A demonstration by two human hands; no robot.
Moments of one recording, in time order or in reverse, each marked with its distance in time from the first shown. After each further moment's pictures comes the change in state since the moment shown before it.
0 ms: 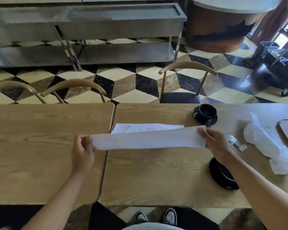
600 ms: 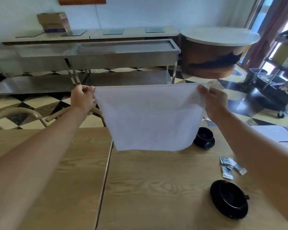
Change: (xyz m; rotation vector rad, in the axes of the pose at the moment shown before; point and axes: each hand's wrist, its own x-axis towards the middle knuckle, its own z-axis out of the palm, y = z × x) left_hand 0.195 0.185 0.022 -0.052 0.011 0.003; right_hand 0.085 -0.209 -0.010 0.181 0.325 -0.253
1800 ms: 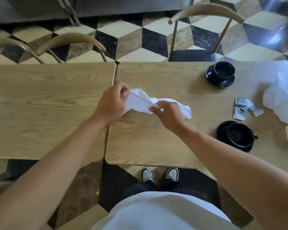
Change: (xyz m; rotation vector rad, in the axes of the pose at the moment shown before) left_hand -0.200 -0.108 0.036 0.260 -0.520 0.241; right_hand -0.204 0.188 0.074 -0.509 -0.671 -0.178
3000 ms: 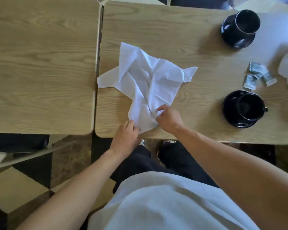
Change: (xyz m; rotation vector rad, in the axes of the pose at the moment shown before) left_hand -0.177 -0.111 0.145 0.497 -0.582 -0.037; right_hand -0.072 0.068 0.084 -0.089 -0.362 0.718
